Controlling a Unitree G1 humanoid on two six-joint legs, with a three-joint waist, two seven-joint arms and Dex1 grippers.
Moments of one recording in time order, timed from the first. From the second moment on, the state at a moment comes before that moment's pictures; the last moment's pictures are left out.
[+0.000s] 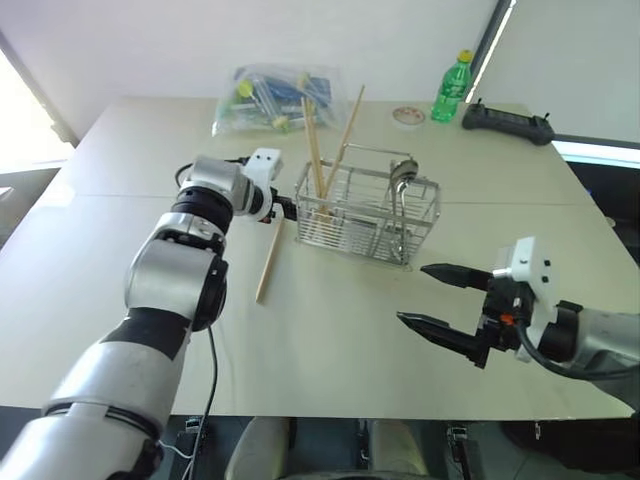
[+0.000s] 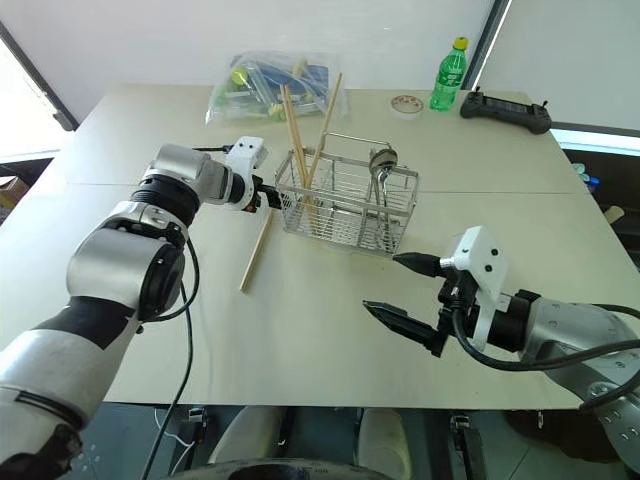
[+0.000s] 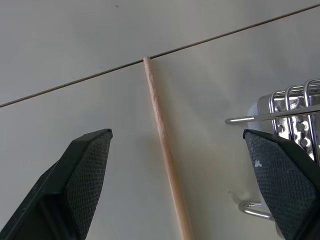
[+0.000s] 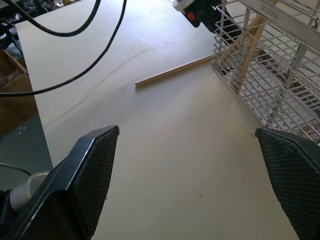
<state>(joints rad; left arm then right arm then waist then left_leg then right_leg) -1.36 0.25 -0.07 1.24 -0.07 0.83 -0.53 0.12 -0.92 -0.40 -0.82 1.04 0.82 0.58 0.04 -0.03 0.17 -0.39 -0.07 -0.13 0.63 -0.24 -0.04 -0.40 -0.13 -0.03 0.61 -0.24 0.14</state>
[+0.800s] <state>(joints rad) -1.36 0.26 -0.03 1.30 -0.01 0.78 -0.52 0.15 -0.91 -0.44 -0.82 1.07 0.82 0.55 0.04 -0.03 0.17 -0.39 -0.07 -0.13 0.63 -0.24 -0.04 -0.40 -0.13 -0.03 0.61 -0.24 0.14</state>
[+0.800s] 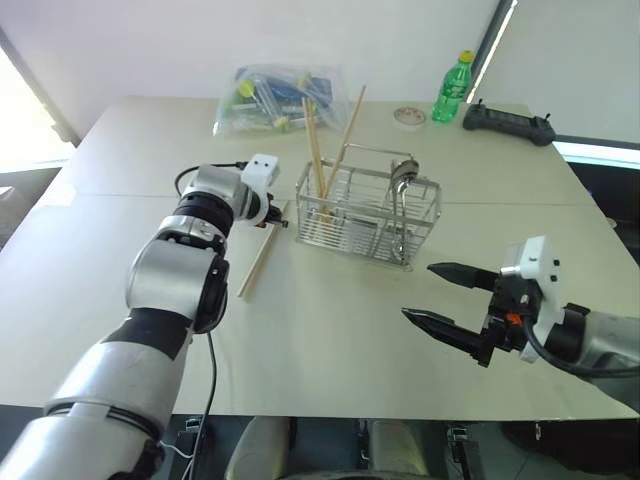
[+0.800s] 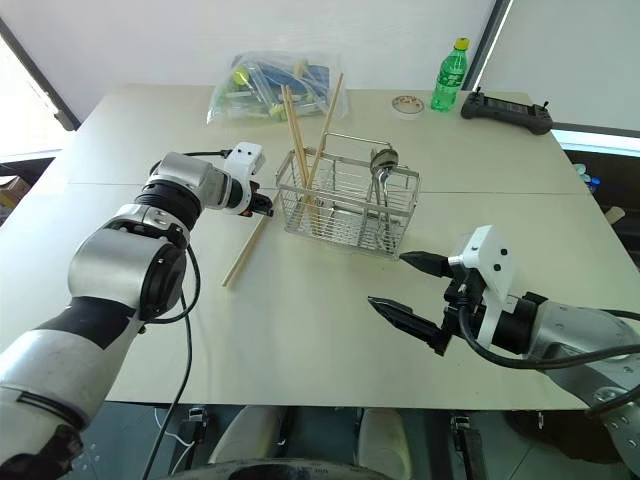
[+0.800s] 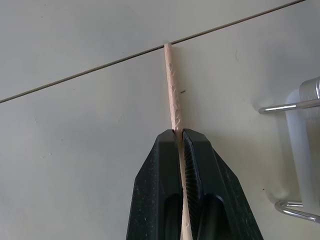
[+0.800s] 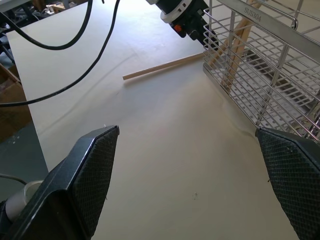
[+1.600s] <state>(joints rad) -1.25 0.34 0.41 0.46 -0.43 0.34 -0.36 0.10 -0.95 -0.43 -0.78 1.06 0.82 0.64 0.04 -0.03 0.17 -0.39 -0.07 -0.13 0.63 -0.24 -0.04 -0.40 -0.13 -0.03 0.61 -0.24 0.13</state>
